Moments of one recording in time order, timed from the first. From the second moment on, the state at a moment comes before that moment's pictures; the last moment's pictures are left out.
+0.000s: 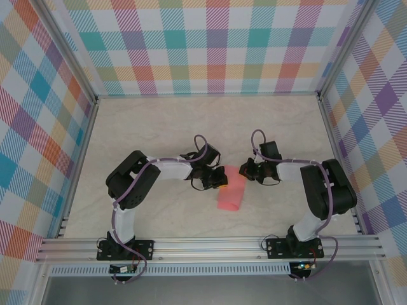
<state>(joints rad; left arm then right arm) -0.79 1.99 1.11 -0.17 0.46 -0.97 0.29 1.65 0.66 -0.03 -0.51 0.76</state>
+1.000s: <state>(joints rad) -0.79 1.99 1.10 -0.16 0.46 -0.96 0.40 1.51 0.59 -0.28 -0.58 0.74</state>
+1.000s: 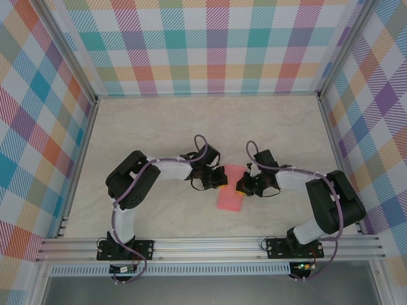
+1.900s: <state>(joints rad) -0.79 1.99 1.11 -0.17 0.46 -0.95 0.52 1.35 0.61 -0.42 -0.49 0.74</state>
